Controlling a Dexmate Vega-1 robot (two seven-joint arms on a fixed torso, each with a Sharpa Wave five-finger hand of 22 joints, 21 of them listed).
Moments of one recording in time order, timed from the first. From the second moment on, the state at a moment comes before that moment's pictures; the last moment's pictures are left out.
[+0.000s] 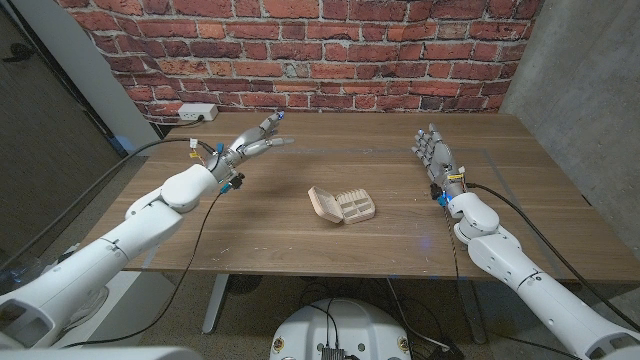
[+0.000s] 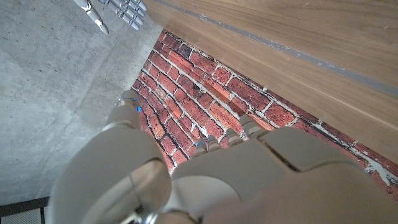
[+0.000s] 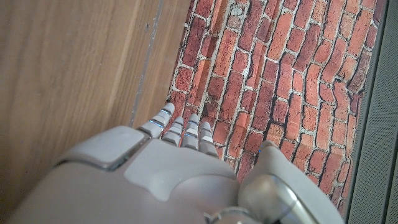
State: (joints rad) left arm 0.92 0.89 0.38 -1.66 -0.25 -0.31 -0.07; left_hand 0.62 0.02 0.29 -0.16 0.26 -0.17 -0.04 0.21 0.21 -0.17 -0.07 0.21 0.20 -0.17 0.01 0.18 0.18 -0.17 0.02 0.33 0.20; right arm -1.01 -0.55 -0.34 -1.51 0.63 0.31 -0.09; right_hand 0.17 0.09 0.23 0.07 0.18 0.04 0.04 0.18 0.18 0.08 0.04 0.20 0.18 -0.02 0.02 0.17 0.17 0.02 -0.02 0.27 0.18
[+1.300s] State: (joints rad) left arm 1.09 1.32 0.12 -2.15 0.10 -0.10 -0.14; left_hand 0.81 0.04 0.31 -0.17 0.26 -0.17 -0.13 0.23 0.22 -0.17 -0.13 0.22 0.20 -0.17 0.00 0.19 0.18 -0.17 0.00 0.32 0.20; right arm -1.10 -0.55 -0.32 -1.62 0.58 0.32 -0.20; right_hand 0.17 0.09 0.23 0.06 0.18 0.04 0.04 0.19 0.18 0.08 0.05 0.20 0.18 -0.01 0.02 0.17 0.17 0.02 -0.02 0.26 0.18
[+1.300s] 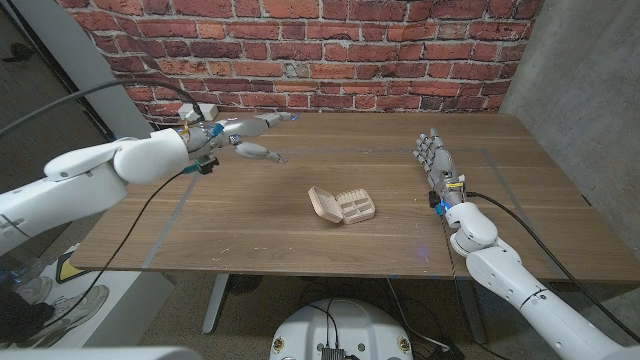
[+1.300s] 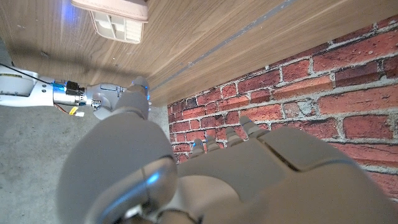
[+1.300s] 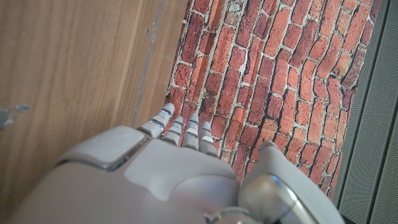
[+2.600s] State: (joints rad) left arm 0.74 1.15 0.41 -2.36 0.69 -0.03 -0.57; left_hand 0.91 -0.05 0.25 -0.15 0.27 -0.17 -0.14 0.27 0.23 -0.17 -0.14 0.27 0.21 -0.17 -0.03 0.20 0.17 -0.11 -0.03 0.33 0.19; right arm -1.11 -0.51 -0.31 -1.56 0.60 0.36 -0.19; right_hand 0.17 0.09 0.23 0.06 0.18 0.05 0.04 0.19 0.18 0.09 0.05 0.20 0.18 -0.01 0.02 0.17 0.17 0.04 -0.02 0.26 0.19
